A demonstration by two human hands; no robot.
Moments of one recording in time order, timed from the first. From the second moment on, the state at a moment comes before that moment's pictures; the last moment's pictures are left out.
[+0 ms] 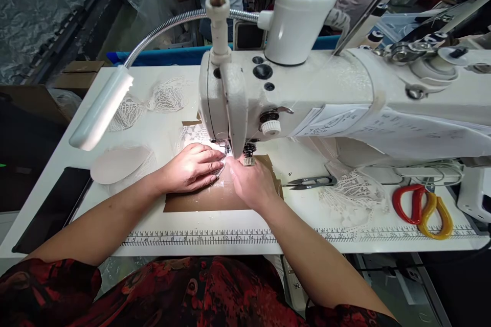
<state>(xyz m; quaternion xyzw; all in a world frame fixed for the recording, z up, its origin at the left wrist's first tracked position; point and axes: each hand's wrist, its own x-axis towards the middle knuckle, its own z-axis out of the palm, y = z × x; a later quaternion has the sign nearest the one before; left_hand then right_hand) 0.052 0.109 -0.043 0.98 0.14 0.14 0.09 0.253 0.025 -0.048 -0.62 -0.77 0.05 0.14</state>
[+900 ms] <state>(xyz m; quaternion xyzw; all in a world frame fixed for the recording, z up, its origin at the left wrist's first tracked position) 0.055 0.107 -0.042 0.97 0.17 0.12 0.09 0.247 0.024 -0.046 -0.61 -0.78 0.03 0.10</state>
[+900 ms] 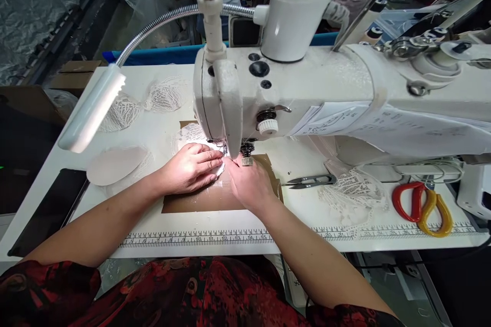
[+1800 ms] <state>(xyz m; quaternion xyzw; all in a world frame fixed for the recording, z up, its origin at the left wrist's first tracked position) 0.054 0.105 -0.044 0.95 0.21 0.19 0.16 0.261 0.018 -0.056 -0.52 -0.83 0.05 0.19</state>
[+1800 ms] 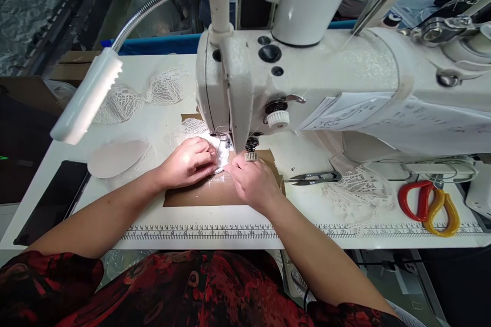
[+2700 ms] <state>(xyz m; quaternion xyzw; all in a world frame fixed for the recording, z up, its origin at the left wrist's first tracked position) 0.057 0.107 -0.050 0.96 0.19 0.19 0.10 0.249 0.024 -0.049 -0.59 -0.80 0.01 0.12</state>
